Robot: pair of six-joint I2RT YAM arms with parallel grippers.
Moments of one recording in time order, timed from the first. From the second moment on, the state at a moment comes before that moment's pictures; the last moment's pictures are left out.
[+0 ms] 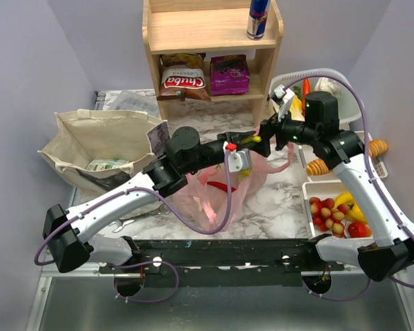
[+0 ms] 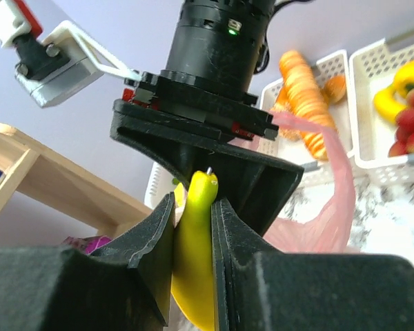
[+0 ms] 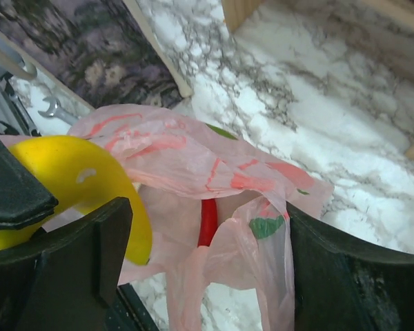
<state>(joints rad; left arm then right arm) -0.93 1.28 1.14 0.24 0.33 0.70 0.39 1.24 1.39 -0.67 -0.55 -0.08</state>
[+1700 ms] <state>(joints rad) -0.63 1.26 1.53 -0.22 0.57 0.11 0.01 1.24 1.47 -0.49 -0.77 0.30</state>
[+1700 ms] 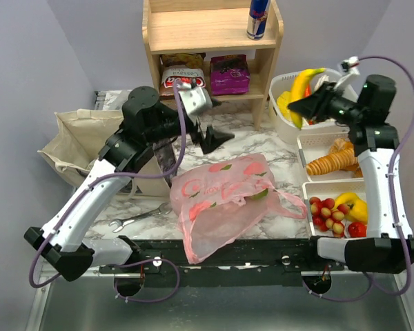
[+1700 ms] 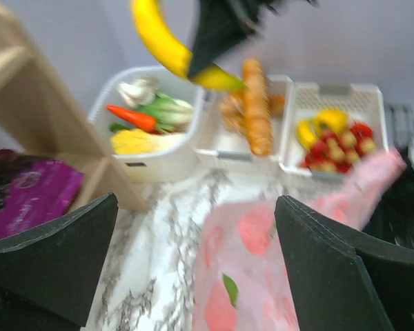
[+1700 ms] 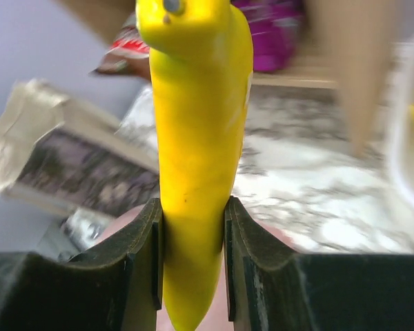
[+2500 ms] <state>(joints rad) -1.02 1.27 1.12 -0.61 0.19 0.83 -0.19 1.93 1.79 -0.50 -0.50 0.25</state>
